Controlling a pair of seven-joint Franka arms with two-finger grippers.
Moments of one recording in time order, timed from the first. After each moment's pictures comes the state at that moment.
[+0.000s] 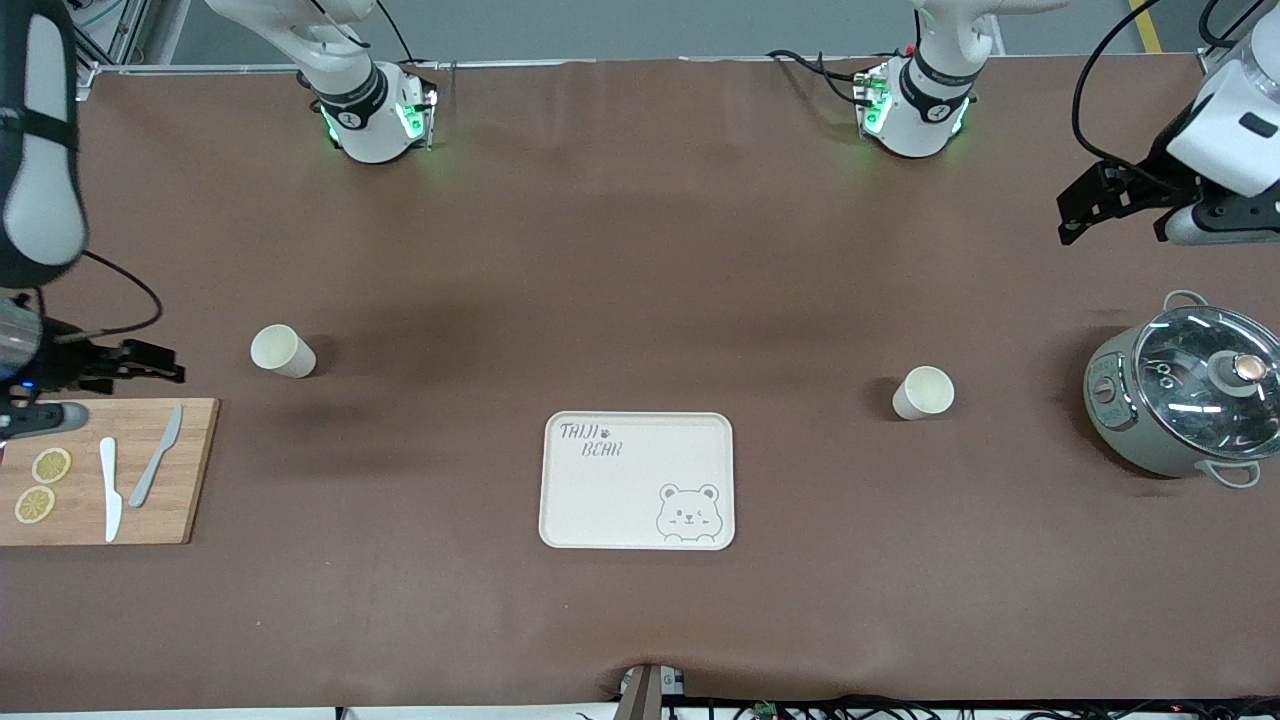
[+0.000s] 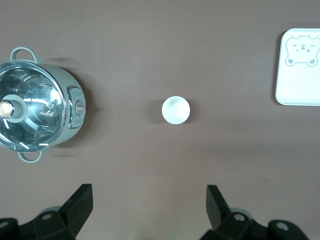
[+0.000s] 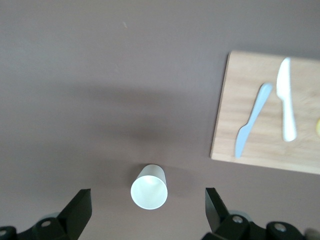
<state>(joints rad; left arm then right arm) -0.01 -0.10 -0.12 -1.63 0.03 1.55 -0.13 -0.04 0.27 -0.13 -1.52 0.07 1.73 -0.33</state>
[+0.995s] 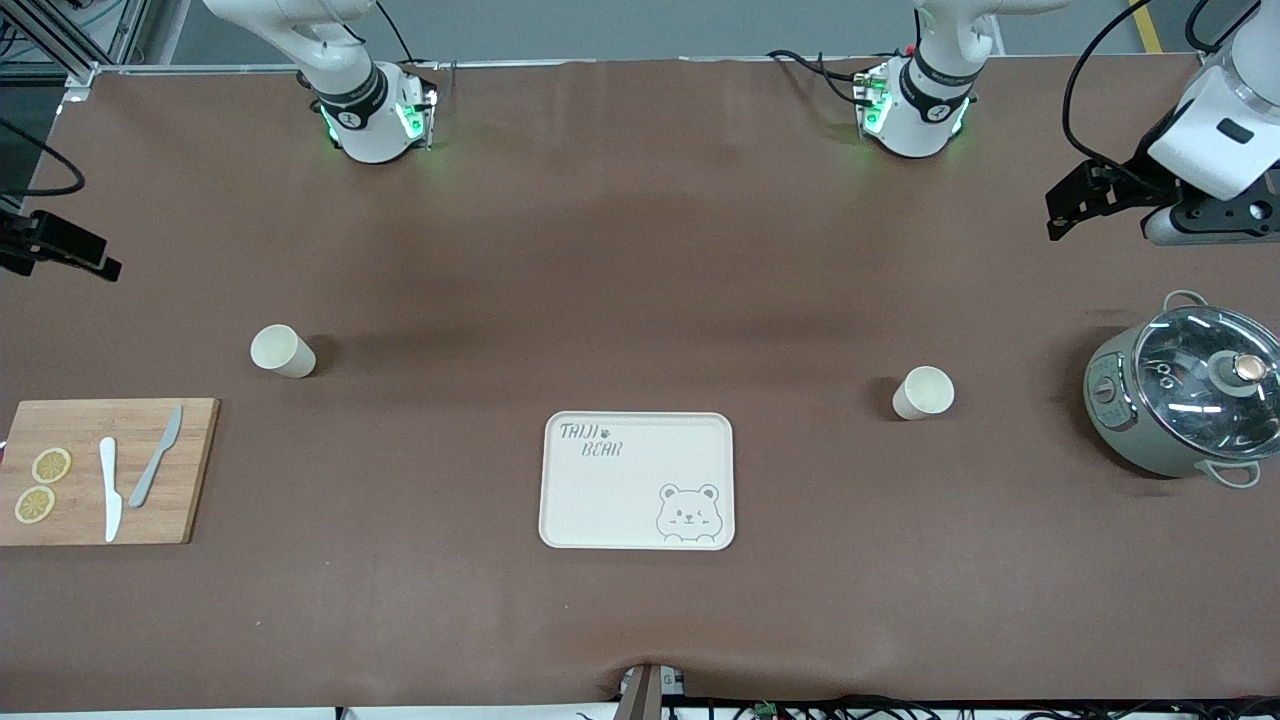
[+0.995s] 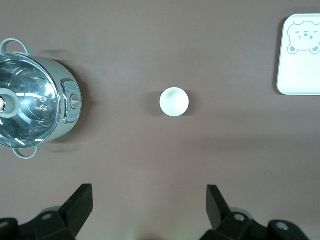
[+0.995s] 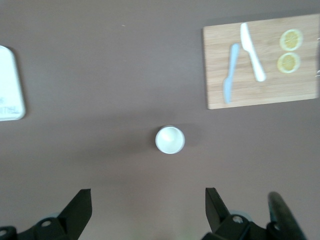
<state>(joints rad) -0.01 -0.10 -0.12 -1.66 0.02 1.55 -0.12 0.06 0.03 -0.13 -1.50 -0.03 1.48 -0.01</state>
